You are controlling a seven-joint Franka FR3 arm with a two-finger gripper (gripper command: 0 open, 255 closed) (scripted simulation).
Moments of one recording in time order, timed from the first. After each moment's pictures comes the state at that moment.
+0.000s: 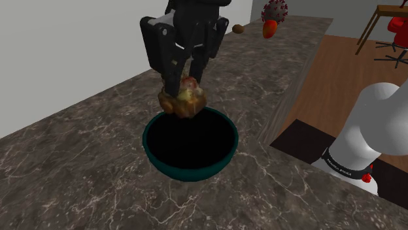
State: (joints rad) arm 0.29 -0.32 0.65 -1.79 0.13 1.78 0.72
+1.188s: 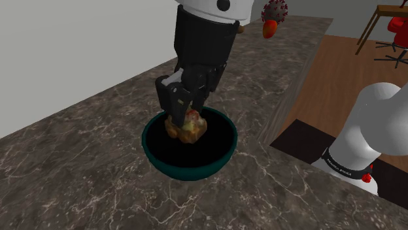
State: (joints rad) arm 0.31 -0.36 0.66 -1.98 0.16 1.95 0.71
